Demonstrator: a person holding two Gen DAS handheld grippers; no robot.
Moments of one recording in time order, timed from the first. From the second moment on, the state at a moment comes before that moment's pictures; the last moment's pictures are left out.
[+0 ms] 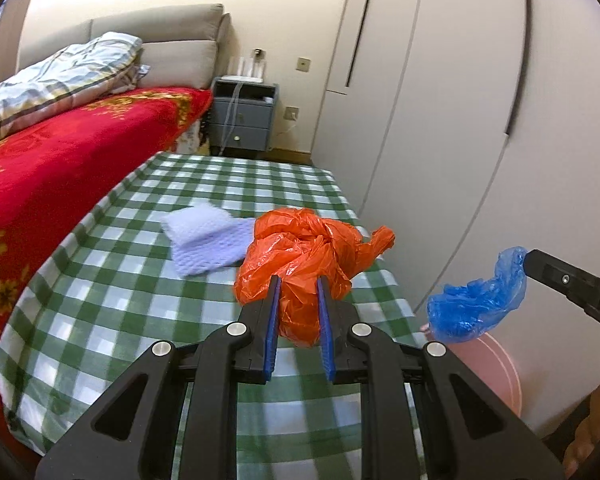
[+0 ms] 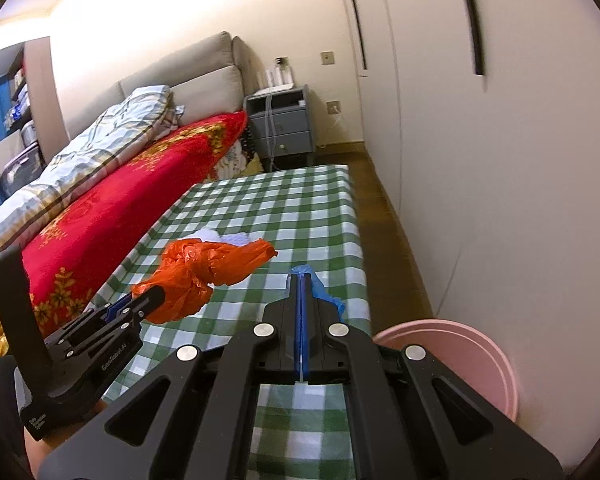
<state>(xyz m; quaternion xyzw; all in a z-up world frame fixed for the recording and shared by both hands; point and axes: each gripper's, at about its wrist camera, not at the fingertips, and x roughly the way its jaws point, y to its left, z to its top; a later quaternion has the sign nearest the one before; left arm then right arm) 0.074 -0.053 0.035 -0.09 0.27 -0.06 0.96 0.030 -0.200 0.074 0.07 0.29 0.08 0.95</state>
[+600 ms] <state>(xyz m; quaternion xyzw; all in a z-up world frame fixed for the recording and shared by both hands) 0.072 -0.144 0.033 -0.06 0.27 -0.16 0.95 -0.002 -0.271 0.076 0.11 0.29 -0.02 0.95</state>
